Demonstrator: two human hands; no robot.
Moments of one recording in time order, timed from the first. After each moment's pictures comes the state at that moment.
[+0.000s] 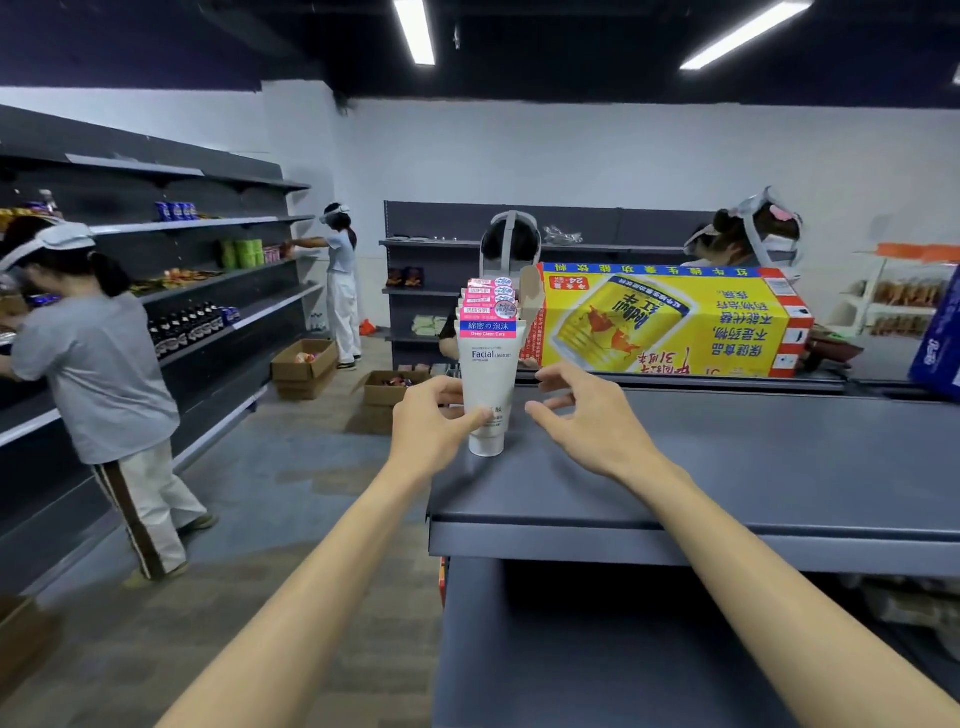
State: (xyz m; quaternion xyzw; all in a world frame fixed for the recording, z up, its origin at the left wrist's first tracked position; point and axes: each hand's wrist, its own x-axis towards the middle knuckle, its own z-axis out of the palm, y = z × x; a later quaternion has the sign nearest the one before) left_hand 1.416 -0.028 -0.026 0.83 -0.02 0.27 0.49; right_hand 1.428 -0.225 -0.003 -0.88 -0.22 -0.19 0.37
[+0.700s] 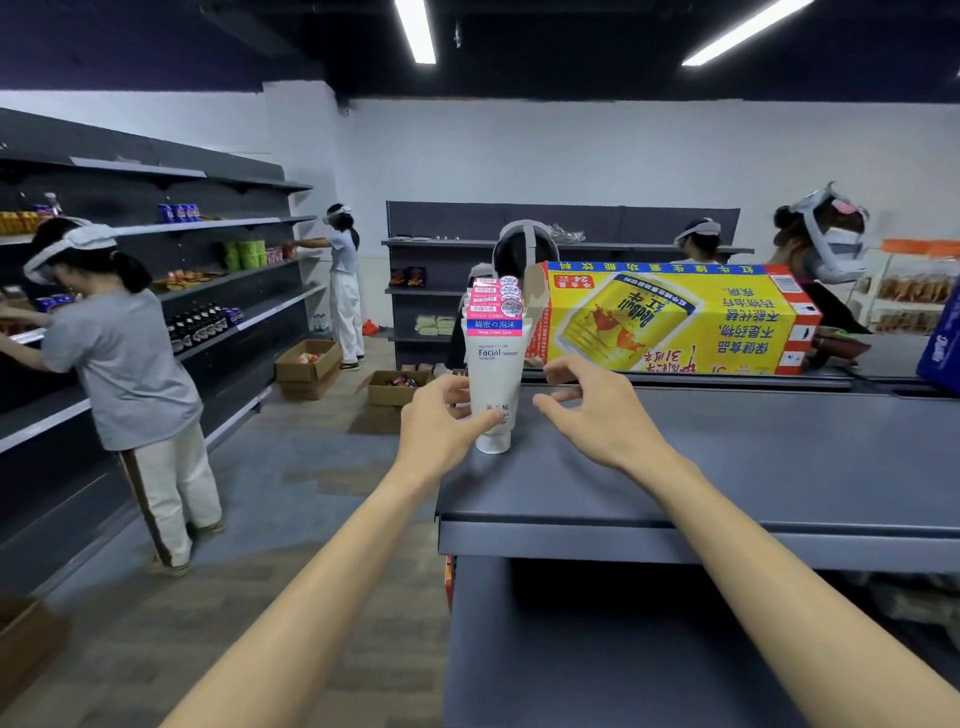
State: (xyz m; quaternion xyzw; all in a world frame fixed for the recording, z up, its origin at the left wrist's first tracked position) left_hand 1.410 -0.029 -0.025 0.82 -0.02 0.26 0.51; right_hand 1.429 -0.223 0.003 -0.88 -0.22 -0.20 0.37
